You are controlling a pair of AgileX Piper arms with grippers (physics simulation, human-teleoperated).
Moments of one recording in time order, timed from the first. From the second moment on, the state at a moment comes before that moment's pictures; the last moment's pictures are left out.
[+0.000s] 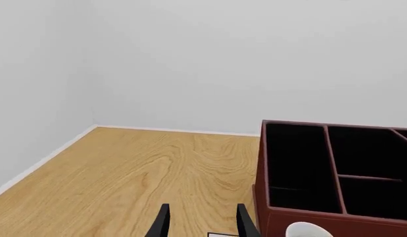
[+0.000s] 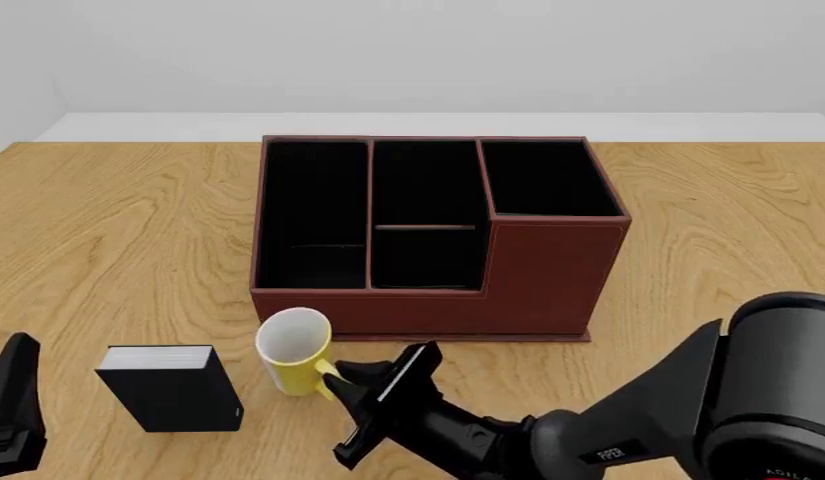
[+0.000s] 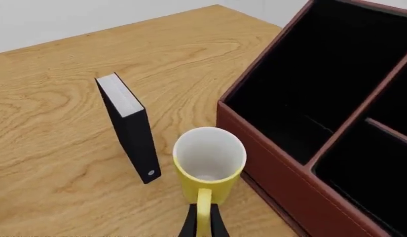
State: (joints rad) left arm 0.13 0.00 -0.16 0.09 -0.01; right arm 0.97 1.99 -0.67 -1.03 0.02
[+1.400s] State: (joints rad) left arm 0.10 0.00 -0.30 0.17 -0.01; right arm 1.06 1.46 -0.50 -0.80 -0.16
